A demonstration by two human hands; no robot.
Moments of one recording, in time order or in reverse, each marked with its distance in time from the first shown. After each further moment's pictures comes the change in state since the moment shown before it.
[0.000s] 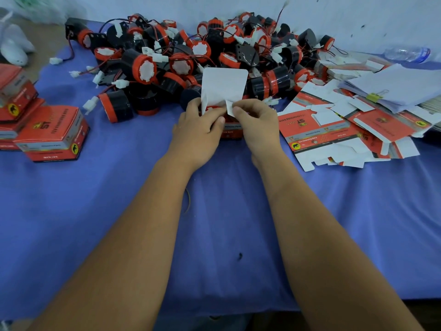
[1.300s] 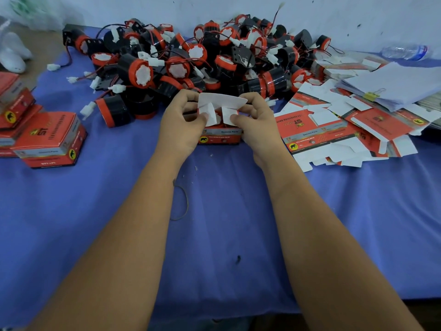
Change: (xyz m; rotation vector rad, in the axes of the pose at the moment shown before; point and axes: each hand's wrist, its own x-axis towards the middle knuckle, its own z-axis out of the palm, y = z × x) left_hand 0.006 0.000 -0.015 -0.598 0.183 -0.122; right_hand 0.005 0.002 -0.009 0.158 -0.209 -0.019
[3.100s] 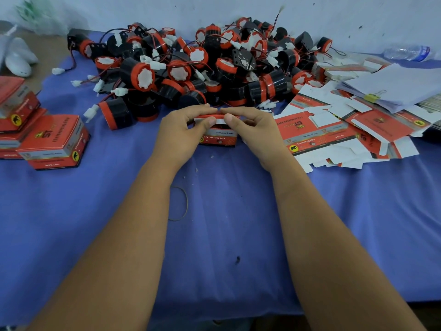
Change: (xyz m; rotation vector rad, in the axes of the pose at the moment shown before) left_hand -0.003 -0.006 -0.011 0.208 -0.129 0.117; right_hand -0.008 -0.003 -0.011 -0.128 -0.134 -0.071
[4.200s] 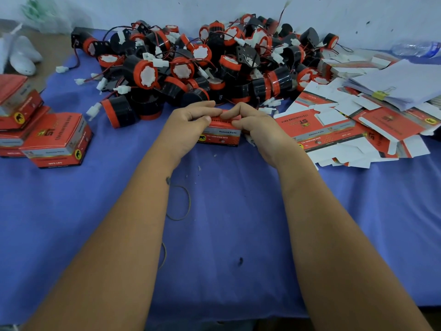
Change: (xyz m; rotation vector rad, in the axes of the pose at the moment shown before) left_hand 0.008 0.005 0.000 -0.285 -0.101 -0.189; right_hand 0.005 -0.018 0.000 0.006 -0.200 0.270
